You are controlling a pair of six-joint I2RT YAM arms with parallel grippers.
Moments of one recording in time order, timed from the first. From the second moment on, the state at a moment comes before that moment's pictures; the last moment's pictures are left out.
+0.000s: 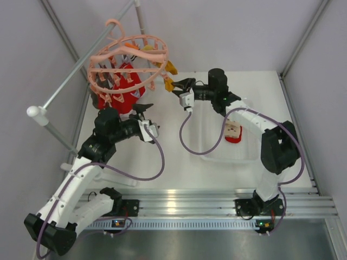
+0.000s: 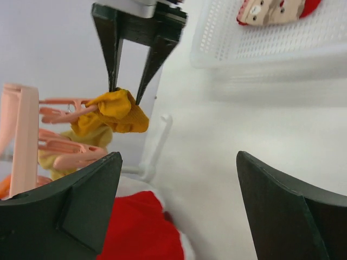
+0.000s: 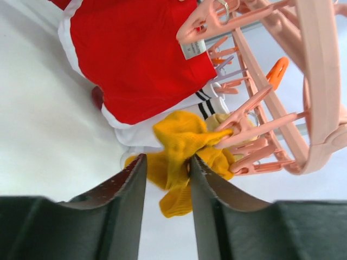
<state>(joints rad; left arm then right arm) -0.42 0.90 0.93 -0.29 0.57 1.07 0.51 1.79 1.44 0.18 -0.88 -1.33</state>
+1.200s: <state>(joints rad) -0.39 0.84 1.07 -0.02 0.41 -0.24 0.65 1.79 1.35 0.68 -0.75 -0.22</state>
